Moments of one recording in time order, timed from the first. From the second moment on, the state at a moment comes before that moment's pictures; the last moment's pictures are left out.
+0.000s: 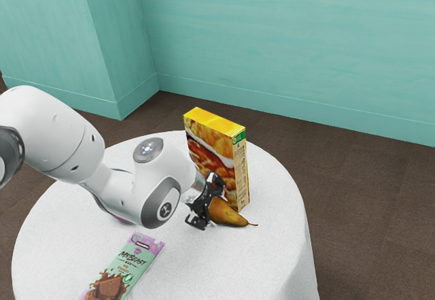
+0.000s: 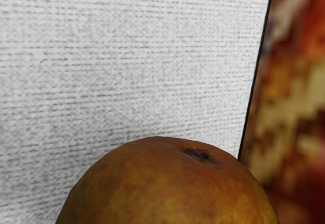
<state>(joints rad) -0.22 0.36 -0.06 -2.31 -0.21 3.13 -1.58</state>
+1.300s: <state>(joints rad) 0.13 -0.04 -0.07 -2.46 -0.21 2.67 -1.57</state>
